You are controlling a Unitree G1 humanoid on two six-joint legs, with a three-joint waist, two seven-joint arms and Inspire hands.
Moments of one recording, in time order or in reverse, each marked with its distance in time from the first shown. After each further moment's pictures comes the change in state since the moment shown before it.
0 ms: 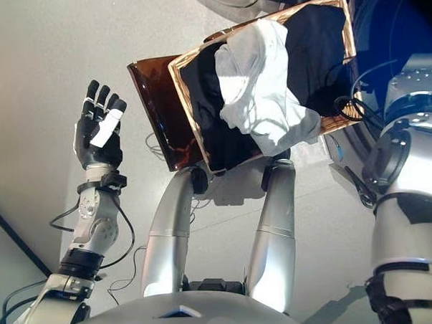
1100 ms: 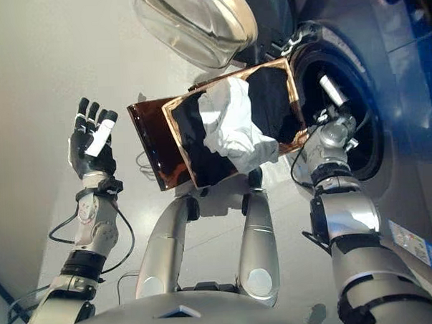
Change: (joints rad) left arm -0.002 -0.048 0.056 0.165 0.038 -0.031 -0.005; right arm 0.481 0.259 0.271 -0.188 -0.660 0.096 0.121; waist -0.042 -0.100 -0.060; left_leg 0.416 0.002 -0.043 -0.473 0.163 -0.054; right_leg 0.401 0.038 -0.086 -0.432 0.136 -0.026
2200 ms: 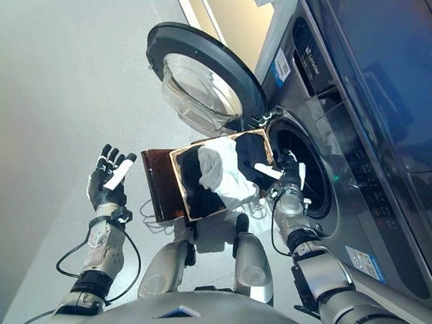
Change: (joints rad) left arm 0.105 -0.072 0.030 0.170 0.098 0.012 -0.065; right arm 0.429 0.184 0.151 -0.193 -0.182 0.010 0.186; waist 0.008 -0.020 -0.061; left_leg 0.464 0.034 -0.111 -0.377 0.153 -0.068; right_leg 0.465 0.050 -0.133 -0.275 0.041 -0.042
